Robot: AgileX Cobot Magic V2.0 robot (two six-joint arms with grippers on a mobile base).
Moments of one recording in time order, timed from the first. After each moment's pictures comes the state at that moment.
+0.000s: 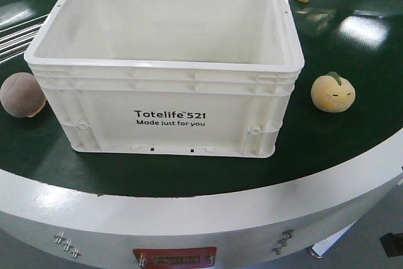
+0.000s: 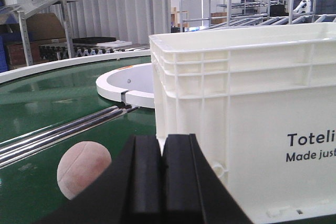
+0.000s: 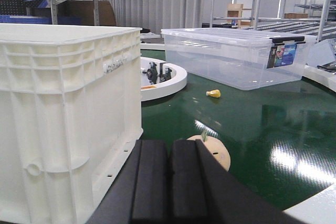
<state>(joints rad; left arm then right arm) -0.13 -0.01 0.03 -0.05 0.00 0.05 0.14 -0.01 0.03 -0.07 0.03 0.02</state>
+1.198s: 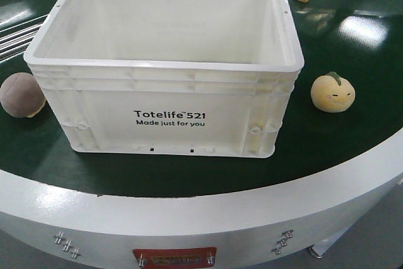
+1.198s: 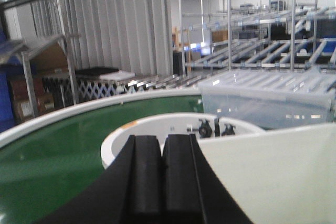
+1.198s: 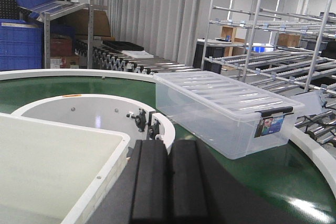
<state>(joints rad) -0.13 0.58 -0.70 -0.05 0.04 0.08 0.14 0.64 -0.77 -0.07 0.17 -0.07</state>
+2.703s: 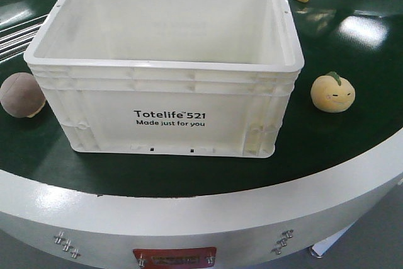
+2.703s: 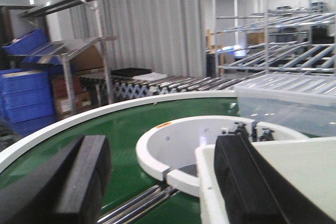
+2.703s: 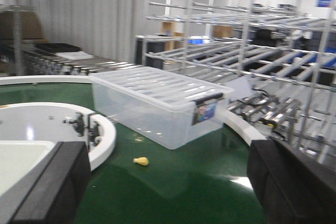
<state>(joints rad) 0.02 0.58 -0.70 -0.05 0.06 0.08 -0.11 0.64 -0.77 -0.02 0.16 -0.07</state>
